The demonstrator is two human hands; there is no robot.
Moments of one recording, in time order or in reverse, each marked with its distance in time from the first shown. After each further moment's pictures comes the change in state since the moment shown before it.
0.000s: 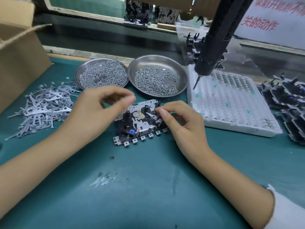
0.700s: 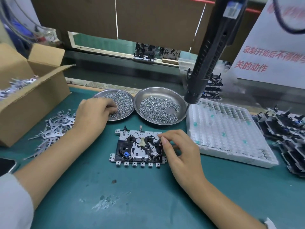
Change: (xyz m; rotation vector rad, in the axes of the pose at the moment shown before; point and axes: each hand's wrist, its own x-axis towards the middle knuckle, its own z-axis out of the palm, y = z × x) left_hand 0.063 -0.034 -0.019 0.708 0.231 -0.049; right_hand -0.003 0.000 0.001 -0.126 0.019 -0.119
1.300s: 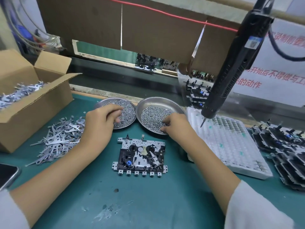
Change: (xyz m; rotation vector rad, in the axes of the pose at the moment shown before) left_hand -0.019 0.016 -0.009 -0.514 0.135 -0.037; right_hand 0.115 0.013 0.005 -0.700 -0.402 0.333
